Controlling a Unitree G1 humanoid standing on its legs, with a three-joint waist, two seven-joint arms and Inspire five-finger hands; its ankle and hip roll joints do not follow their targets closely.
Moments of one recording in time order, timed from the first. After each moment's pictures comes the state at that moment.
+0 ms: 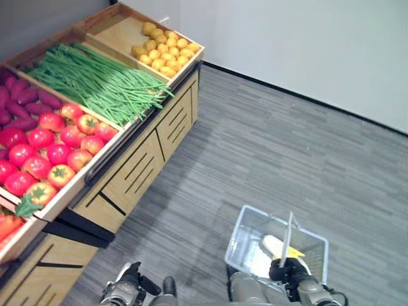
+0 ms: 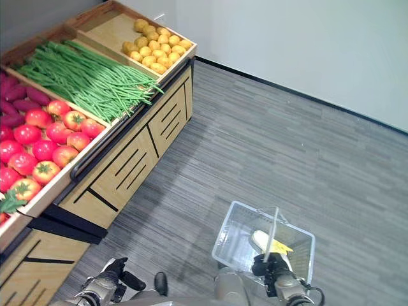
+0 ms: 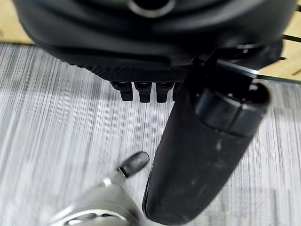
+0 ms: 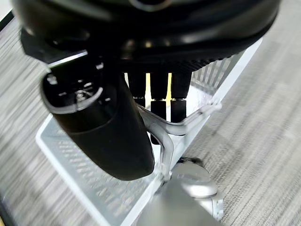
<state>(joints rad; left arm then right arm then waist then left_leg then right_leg) -0.13 0.27 -0.23 1.29 0.08 0.04 0.15 -0.07 -0.23 0.22 1.22 0.11 -0.03 -0.09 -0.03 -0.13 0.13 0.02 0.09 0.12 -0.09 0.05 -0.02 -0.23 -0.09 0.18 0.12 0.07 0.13</state>
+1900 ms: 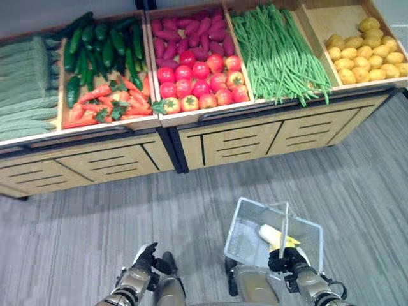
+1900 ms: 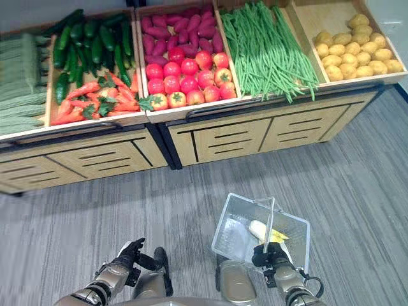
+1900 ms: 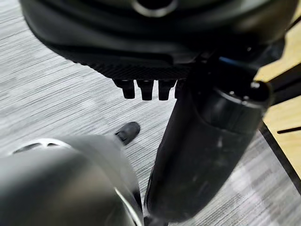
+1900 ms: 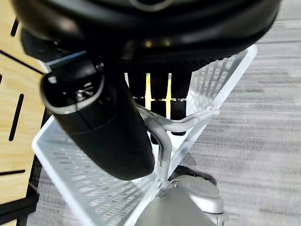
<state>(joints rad) -0.18 0.21 -0.27 1.18 -0.02 0.03 0.12 -0.13 -0.30 0.19 1.21 0.04 -0.05 -0.11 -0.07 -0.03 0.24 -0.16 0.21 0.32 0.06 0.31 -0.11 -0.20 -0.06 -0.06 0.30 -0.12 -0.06</state>
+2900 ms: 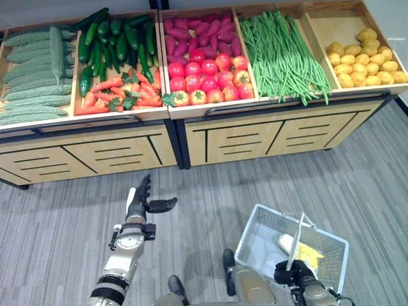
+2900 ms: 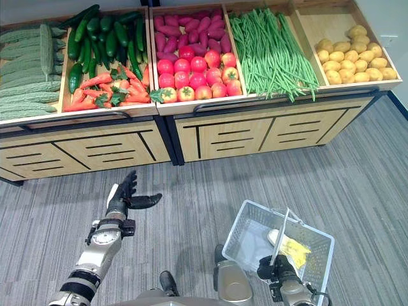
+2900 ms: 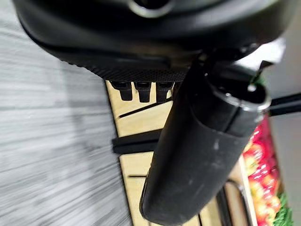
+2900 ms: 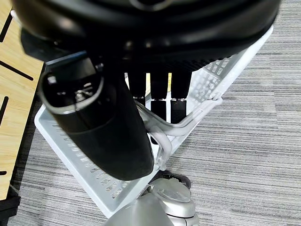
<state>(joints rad) -0.10 0.32 -0.09 0.41 -0.17 -0.02 0.24 -0.03 -0.30 0.14 1.17 0.04 -0.06 -0.11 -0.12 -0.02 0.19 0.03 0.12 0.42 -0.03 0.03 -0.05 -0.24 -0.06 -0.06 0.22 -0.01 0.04</state>
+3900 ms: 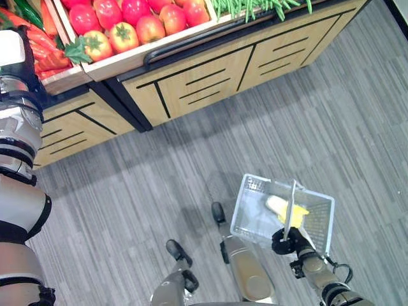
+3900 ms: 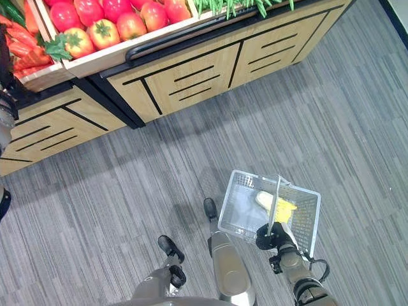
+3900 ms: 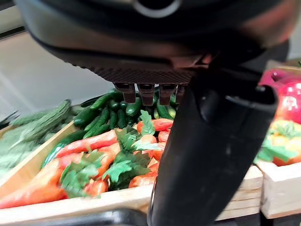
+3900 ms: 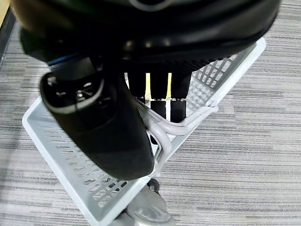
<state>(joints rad) -1.27 0.99 -0.79 1.23 0.36 0.05 0.39 -0.17 -0.38 0.29 1.14 0.04 -0.14 -0.13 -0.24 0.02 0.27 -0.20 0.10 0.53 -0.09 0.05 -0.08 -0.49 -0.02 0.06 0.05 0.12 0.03</state>
